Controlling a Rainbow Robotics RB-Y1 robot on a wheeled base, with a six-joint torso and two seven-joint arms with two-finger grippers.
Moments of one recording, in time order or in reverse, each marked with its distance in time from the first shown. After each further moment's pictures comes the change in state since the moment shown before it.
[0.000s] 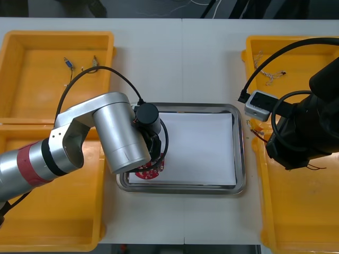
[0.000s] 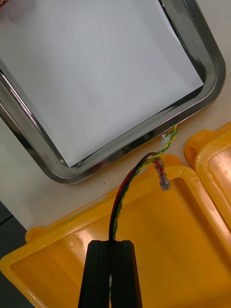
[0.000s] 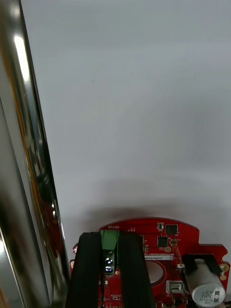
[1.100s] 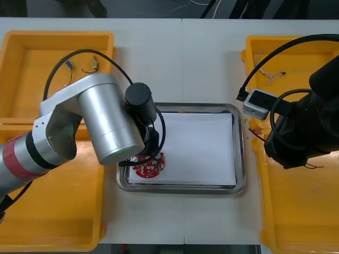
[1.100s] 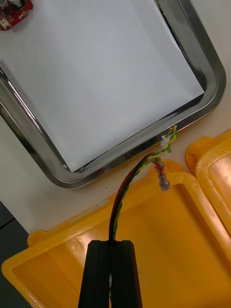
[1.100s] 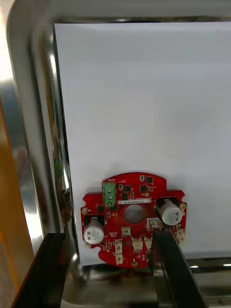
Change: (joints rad) right arm -0.012 0.001 0.000 0.000 -0.014 -0.013 -0.002; left arm -0.001 0.005 0.120 -0.116 0.079 0.140 0.013
